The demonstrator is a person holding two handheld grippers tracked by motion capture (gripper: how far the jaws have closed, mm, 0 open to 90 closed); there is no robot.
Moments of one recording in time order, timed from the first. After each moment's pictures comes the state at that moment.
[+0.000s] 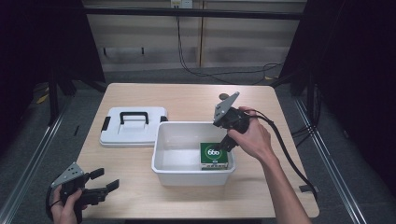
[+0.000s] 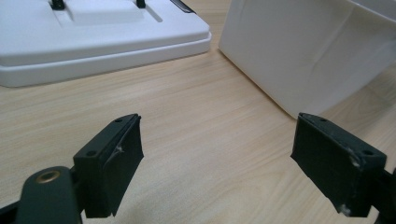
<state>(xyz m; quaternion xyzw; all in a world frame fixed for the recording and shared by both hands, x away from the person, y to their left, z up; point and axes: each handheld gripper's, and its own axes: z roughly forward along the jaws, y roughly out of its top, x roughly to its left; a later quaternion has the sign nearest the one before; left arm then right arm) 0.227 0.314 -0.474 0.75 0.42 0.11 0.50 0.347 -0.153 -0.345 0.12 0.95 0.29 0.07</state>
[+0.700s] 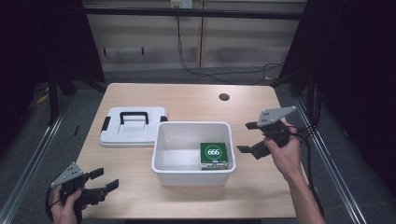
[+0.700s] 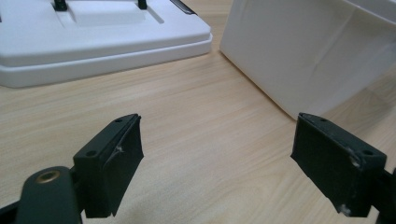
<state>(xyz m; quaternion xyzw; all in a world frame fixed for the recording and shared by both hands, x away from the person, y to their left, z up) 0.227 0.315 -0.473 0.75 0.42 0.11 0.50 0.296 -0.247 -0.353 0.24 0.88 0.40 0.14</state>
